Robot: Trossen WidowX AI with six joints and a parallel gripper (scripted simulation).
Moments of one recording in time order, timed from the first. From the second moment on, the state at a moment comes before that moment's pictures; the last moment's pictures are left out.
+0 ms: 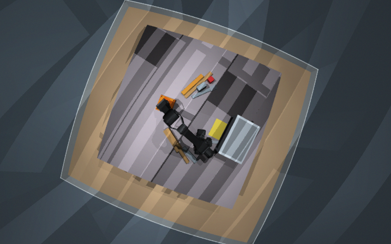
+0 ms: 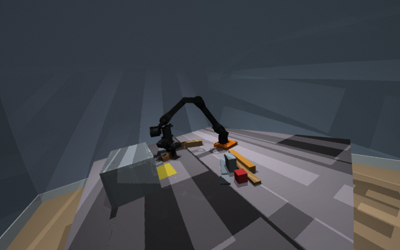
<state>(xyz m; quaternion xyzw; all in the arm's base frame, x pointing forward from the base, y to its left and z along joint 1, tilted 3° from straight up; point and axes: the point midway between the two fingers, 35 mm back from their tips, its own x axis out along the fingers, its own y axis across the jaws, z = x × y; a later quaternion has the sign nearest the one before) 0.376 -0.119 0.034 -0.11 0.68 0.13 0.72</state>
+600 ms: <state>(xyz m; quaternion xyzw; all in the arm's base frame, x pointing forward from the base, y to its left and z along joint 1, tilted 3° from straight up) 0.393 -0.113 0.036 -0.11 0.68 0.13 0.72</state>
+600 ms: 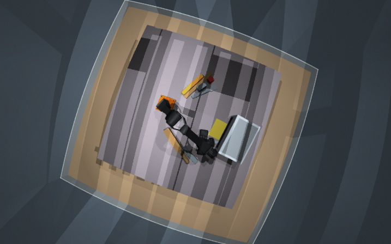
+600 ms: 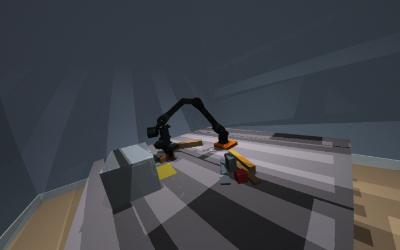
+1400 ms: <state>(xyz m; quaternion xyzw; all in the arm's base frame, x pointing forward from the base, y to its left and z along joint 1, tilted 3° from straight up) 0.404 -0.101 0.036 -0.11 0.68 0.12 0.72</state>
